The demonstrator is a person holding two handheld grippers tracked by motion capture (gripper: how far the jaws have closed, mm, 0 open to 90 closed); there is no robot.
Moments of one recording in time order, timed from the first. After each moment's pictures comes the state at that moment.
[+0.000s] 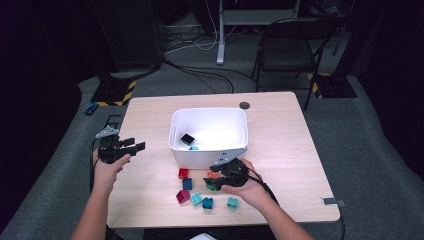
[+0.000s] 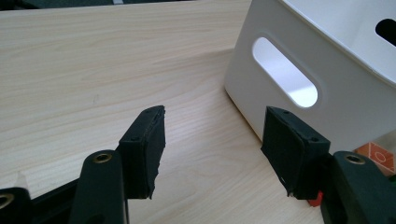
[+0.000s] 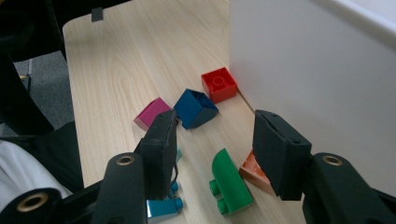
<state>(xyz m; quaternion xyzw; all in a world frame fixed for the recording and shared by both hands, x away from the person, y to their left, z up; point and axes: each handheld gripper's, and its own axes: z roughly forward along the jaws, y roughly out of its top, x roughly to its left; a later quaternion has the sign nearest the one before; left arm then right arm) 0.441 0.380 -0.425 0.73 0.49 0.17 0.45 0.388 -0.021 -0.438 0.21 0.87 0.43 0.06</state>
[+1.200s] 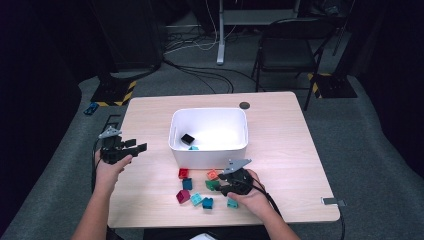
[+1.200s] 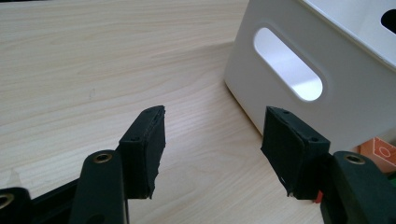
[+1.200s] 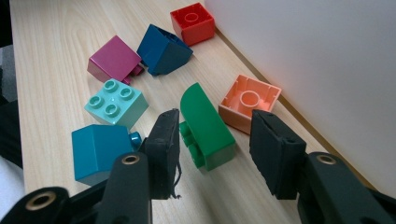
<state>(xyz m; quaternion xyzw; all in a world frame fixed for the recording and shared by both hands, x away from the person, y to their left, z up) 0.443 0.378 -0.430 0.73 0.49 0.16 0.44 0.389 -0.039 -0.496 0.25 0.87 0.41 0.07</state>
